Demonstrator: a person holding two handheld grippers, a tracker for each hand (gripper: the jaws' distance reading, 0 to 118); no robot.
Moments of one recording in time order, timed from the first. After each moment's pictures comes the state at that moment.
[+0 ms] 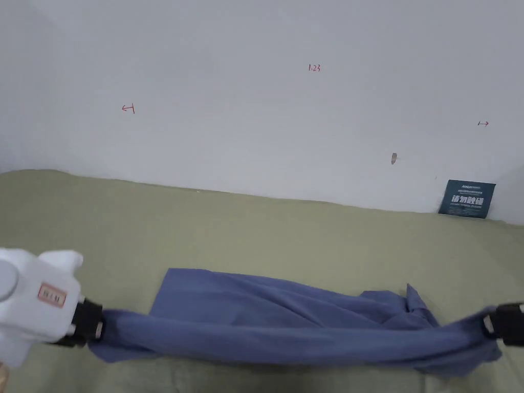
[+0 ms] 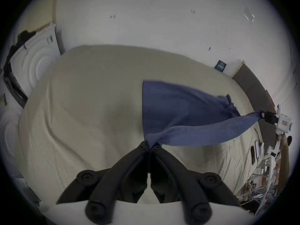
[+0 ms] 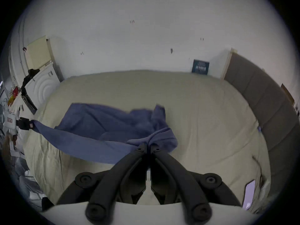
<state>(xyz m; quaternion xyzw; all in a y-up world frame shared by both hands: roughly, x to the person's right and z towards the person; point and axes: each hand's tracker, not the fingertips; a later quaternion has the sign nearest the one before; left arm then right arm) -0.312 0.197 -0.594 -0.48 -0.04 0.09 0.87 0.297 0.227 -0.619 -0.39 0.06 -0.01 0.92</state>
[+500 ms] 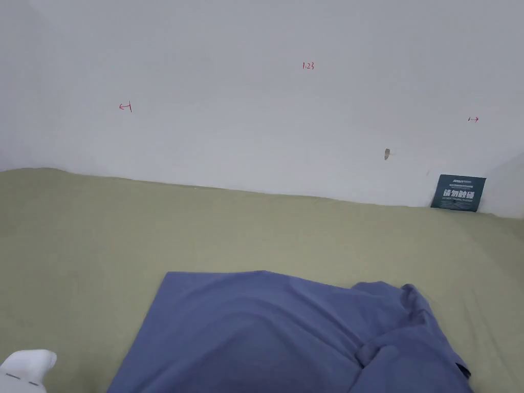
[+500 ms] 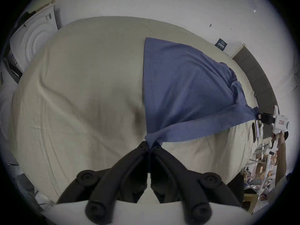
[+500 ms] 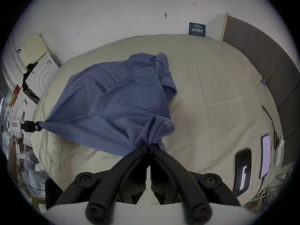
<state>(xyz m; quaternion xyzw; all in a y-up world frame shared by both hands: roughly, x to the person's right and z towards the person) -0.311 0.150 -0.505 -0.55 -0.06 0.09 0.83 0.311 0.170 -0.520 -0.49 0.06 -0.04 0.87</state>
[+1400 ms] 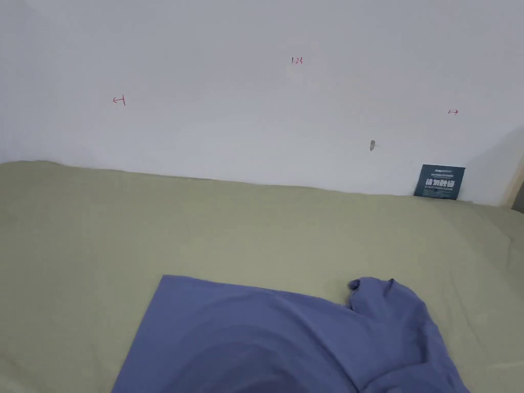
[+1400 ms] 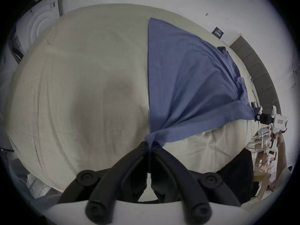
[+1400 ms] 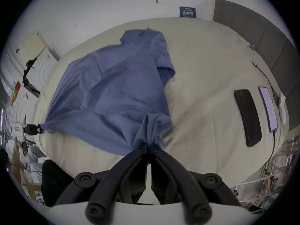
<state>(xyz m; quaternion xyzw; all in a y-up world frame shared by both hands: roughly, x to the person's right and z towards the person) -0.316 0.115 -0.401 -0.56 -0.07 0.08 0.82 0.330 0.132 -0.402 -0.51 0.04 -0.08 0.85</state>
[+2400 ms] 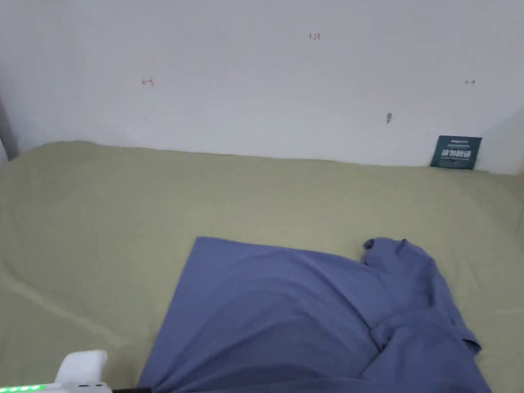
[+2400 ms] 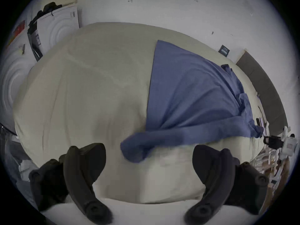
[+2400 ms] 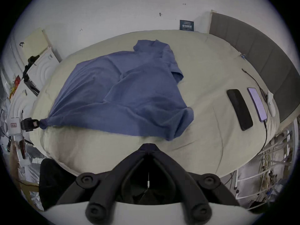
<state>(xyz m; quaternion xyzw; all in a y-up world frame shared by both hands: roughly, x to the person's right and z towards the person) -0.288 0.106 -0.376 -0.49 0.00 0.11 0.87 0.268 0.147 -0.343 -0.48 0.01 -0.05 0.87</state>
